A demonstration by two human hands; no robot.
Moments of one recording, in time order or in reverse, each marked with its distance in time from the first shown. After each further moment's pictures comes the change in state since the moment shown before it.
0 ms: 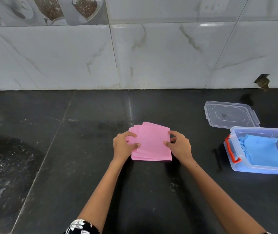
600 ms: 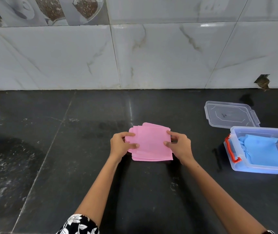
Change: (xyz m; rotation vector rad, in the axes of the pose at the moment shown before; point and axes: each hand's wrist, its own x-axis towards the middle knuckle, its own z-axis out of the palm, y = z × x) left_hand 0.006 -0.005 -0.010 -0.178 -0.065 -0.130; right_hand -0.002 0.003 -0.001 0.193 -0.004 -0.025
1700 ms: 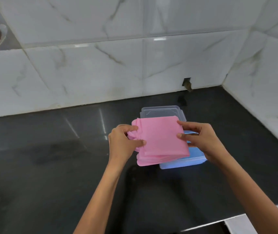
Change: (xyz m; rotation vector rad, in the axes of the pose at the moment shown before) left_hand -0.104 0.166 0.195 0.075 -0.037 0.361; right_hand -0.034 0.061 -0.290 0.349 0.053 -0.022
